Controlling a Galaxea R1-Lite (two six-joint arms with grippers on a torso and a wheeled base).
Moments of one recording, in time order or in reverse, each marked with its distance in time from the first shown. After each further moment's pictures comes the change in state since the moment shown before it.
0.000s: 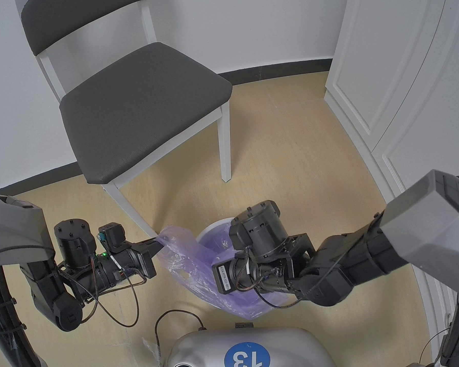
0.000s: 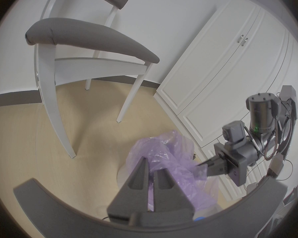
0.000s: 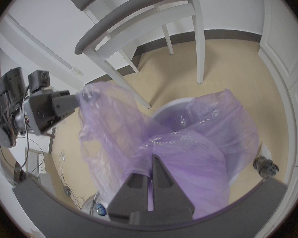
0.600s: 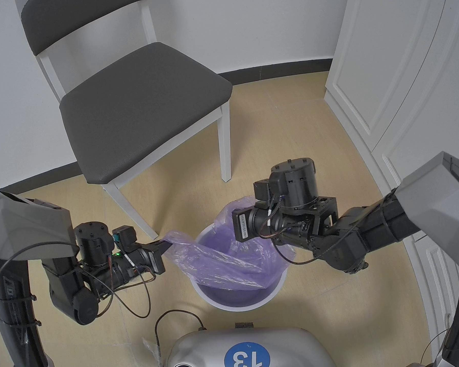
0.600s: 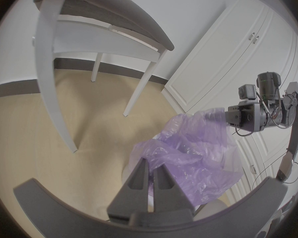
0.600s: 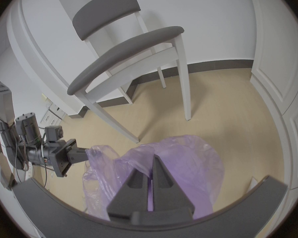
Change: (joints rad) left arm 0.031 0.149 -0.091 -0.001 0.033 -0.009; right arm -0.160 0.029 -0.108 -0.230 0.048 -0.153
